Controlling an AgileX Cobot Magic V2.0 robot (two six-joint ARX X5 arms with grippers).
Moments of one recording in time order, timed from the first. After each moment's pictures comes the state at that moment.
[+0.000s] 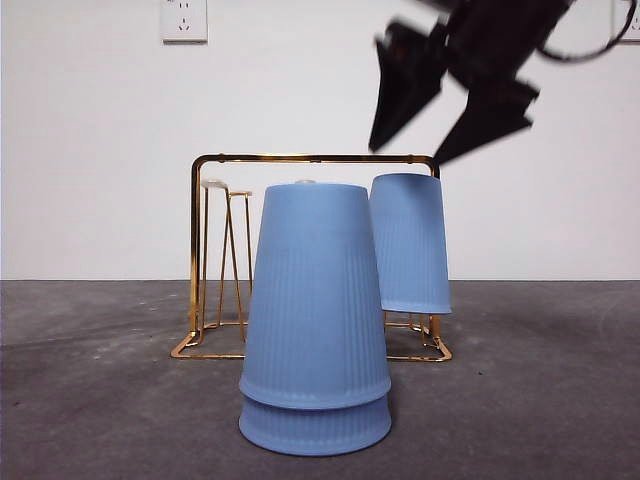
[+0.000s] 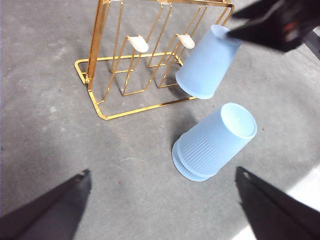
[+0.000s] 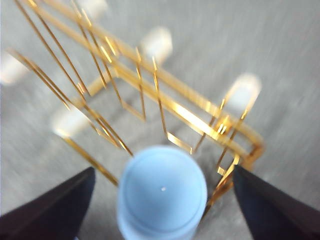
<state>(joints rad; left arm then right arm) -0.09 0.54 0.80 -0.90 0.57 -0.02 0.50 1.40 1.12 -0.40 -0.18 -0.01</state>
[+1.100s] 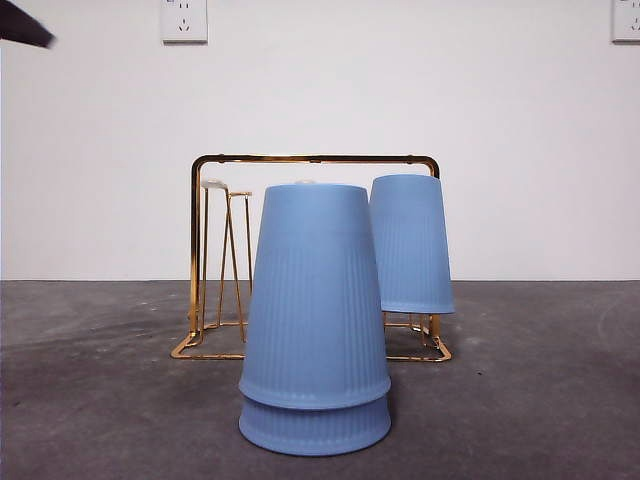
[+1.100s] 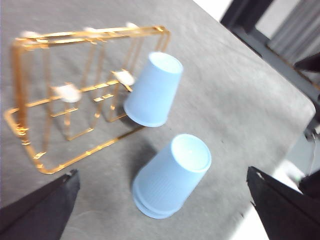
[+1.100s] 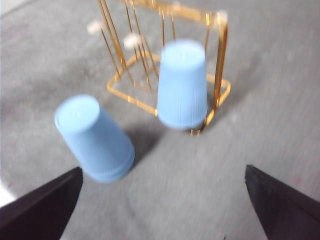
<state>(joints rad) -0.37 0.71 0.81 -0.59 0.53 -0.11 0.50 0.51 0.77 -0.81 -0.18 0.11</state>
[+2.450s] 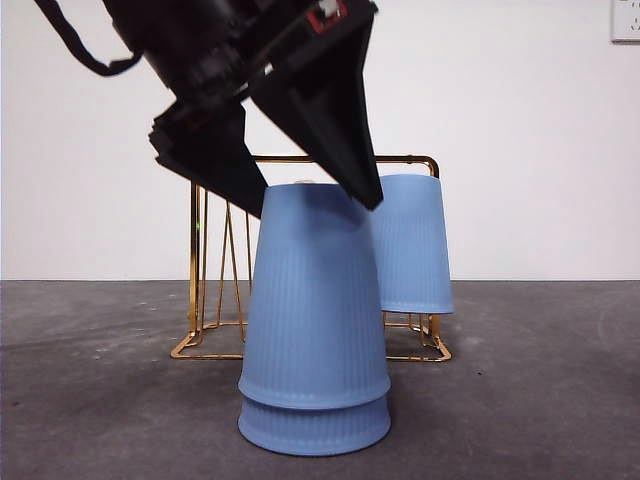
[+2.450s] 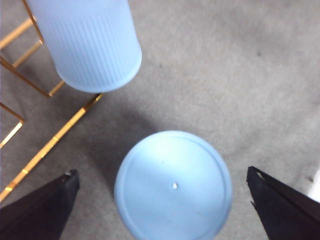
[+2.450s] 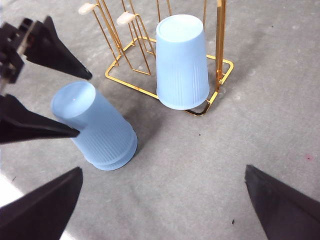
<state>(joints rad) -0.89 1.39 0.99 -0.44 0.08 0.01 0.50 0.48 0.73 -0.82 -0.19 0.17</state>
